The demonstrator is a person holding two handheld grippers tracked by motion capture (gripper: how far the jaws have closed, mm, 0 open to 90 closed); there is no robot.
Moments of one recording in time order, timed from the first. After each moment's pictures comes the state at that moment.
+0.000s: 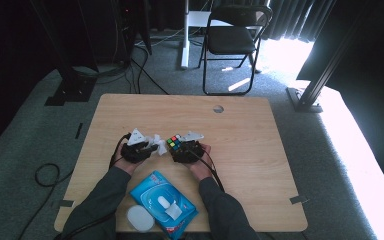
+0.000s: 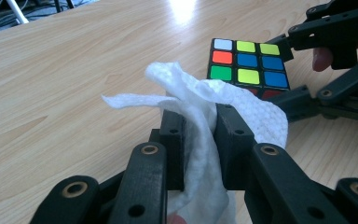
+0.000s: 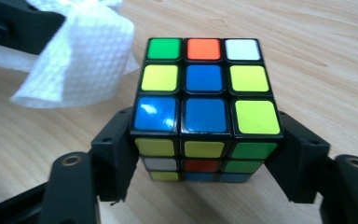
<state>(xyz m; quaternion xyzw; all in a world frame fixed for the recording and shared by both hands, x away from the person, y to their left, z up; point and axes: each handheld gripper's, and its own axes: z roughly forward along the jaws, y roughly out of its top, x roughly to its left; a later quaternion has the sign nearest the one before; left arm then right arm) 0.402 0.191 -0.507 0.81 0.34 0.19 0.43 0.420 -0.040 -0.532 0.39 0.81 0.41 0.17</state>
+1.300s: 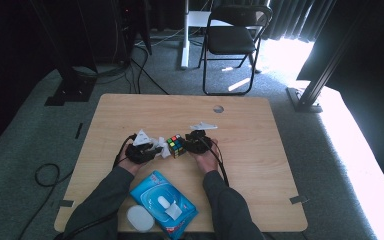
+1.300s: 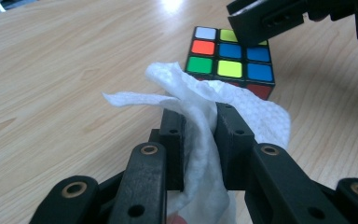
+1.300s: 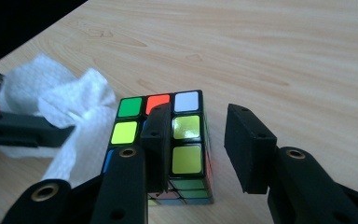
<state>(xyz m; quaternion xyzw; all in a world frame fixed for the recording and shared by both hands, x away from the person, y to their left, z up) 0.406 0.174 -0.512 0.83 0.32 0.17 0.42 0.440 -0.068 -0.507 0.45 0.76 0.45 0.12</state>
